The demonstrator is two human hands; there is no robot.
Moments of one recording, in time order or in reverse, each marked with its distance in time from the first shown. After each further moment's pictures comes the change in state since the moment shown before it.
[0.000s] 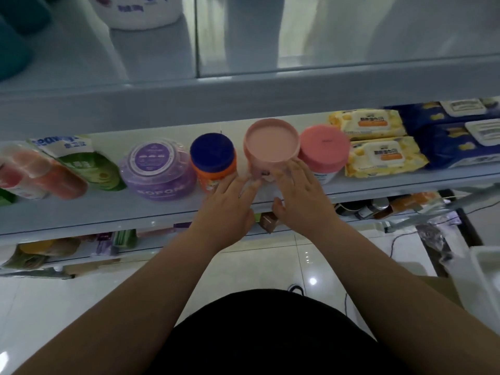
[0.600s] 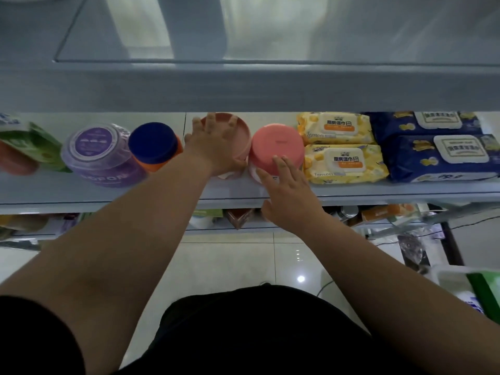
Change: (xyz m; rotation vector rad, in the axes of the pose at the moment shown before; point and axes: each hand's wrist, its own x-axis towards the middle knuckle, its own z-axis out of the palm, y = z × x) left_hand 0.160 0.040 0.001 0.079 -0.264 -0.463; right_hand -0.010 0.106 -0.036 -0.042 -0.247 -0.032
